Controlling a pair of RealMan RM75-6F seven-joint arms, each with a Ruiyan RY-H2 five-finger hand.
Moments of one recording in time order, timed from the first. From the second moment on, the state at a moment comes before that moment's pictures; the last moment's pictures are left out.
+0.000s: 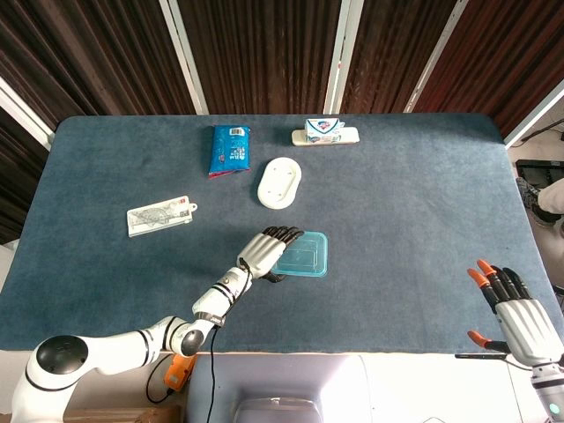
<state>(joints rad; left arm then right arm) -1.06 -1.84 -0.27 -1.14 0.97 0.61 0.28 0.08 -1.00 -0.02 -1.61 -1.63 1.39 0.02</state>
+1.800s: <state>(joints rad) -0.87 -1.78 -0.13 -1.50 0.97 0.93 0.40 0.58 -1.65 0.01 -1.23 -1.78 1.17 0.01</state>
